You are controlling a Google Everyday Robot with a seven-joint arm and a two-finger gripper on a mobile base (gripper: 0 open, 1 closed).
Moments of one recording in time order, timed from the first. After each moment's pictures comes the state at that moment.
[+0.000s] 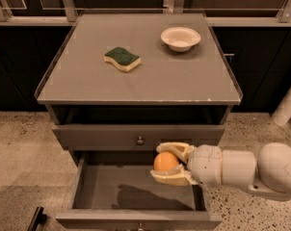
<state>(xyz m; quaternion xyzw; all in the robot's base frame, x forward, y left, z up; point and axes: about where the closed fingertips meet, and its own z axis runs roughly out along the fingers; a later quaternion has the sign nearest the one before) 0.415 -0.056 0.744 -0.50 0.64 0.32 0.50</state>
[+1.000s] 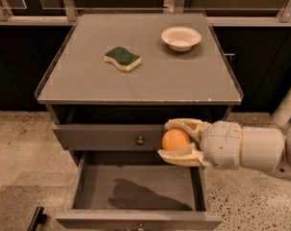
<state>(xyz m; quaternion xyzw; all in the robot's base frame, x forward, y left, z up) 0.418 -0.072 0.833 -0.53 0.62 0.25 0.53</state>
